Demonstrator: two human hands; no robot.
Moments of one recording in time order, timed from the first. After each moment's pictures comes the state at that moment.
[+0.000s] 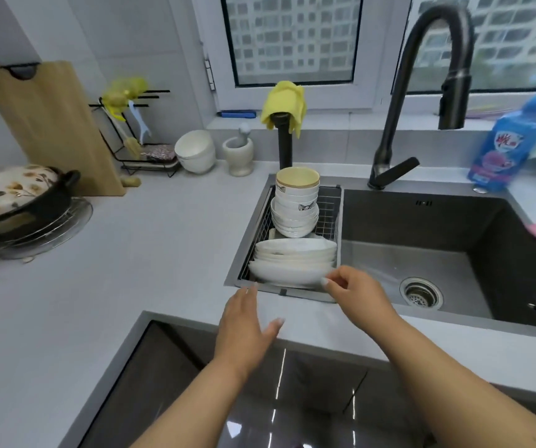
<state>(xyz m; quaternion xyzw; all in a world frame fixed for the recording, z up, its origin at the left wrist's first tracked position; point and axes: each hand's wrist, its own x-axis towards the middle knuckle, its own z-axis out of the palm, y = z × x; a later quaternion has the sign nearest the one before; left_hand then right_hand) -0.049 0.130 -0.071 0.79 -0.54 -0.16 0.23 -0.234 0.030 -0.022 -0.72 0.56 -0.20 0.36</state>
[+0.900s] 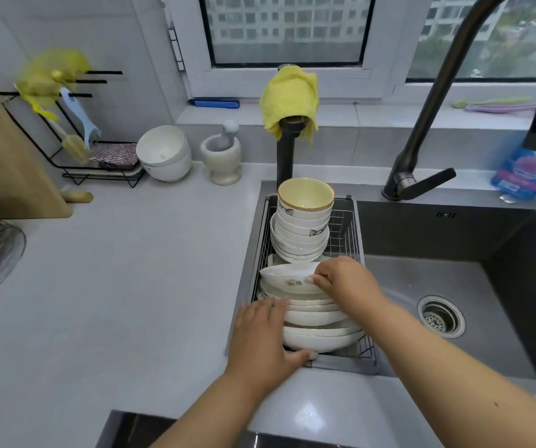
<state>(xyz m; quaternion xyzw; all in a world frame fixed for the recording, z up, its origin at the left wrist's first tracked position) 0.013 0.007 -0.096 0.72 -0.68 -0.11 0.12 -0.138 -0.112 -0.043 -0.83 0.52 -0.05 0.17</state>
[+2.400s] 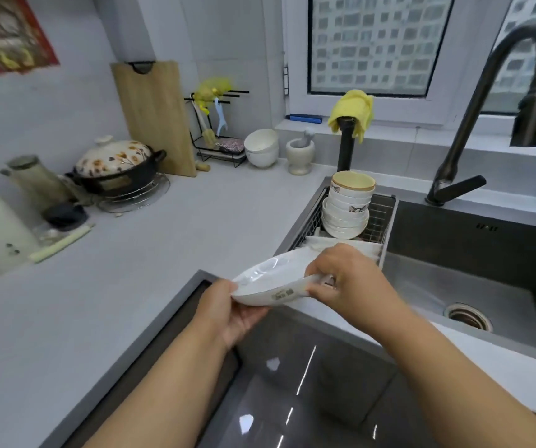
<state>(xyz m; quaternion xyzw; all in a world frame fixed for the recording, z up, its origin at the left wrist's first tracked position) -0.034 0.206 0.014 0.53 0.08 -0.50 0.68 -0.206 0.103 0.057 -0.92 0.22 -0.25 0.20</state>
